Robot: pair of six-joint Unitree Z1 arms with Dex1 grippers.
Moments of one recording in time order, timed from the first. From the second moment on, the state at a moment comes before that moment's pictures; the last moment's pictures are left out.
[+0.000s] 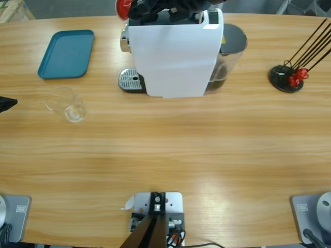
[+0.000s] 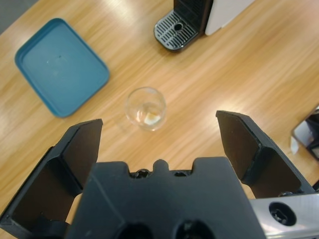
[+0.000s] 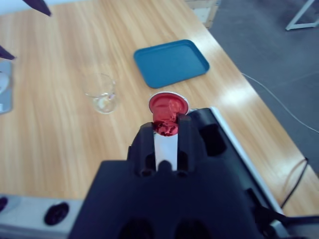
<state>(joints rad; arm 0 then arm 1) -0.67 1.01 -0.93 0.70 0.07 0.07 0.81 1.69 -1.32 0.15 0.23 -0.30</state>
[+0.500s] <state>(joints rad) -0.67 1.01 -0.93 0.70 0.07 0.07 0.81 1.71 -1.36 0.16 0.12 -0.34</state>
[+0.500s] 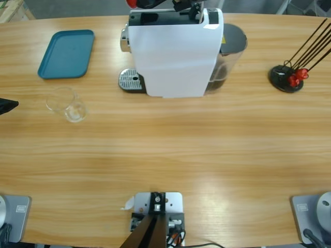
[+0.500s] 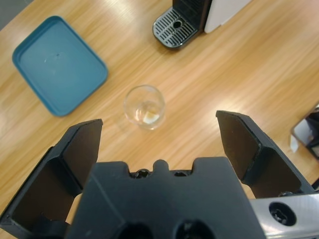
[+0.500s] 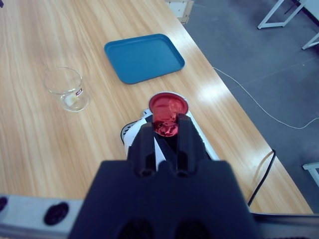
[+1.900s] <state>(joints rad) -0.69 0.98 -0.91 0.70 0.06 0.07 0.95 1.57 -1.37 0.33 0.22 -0.01</state>
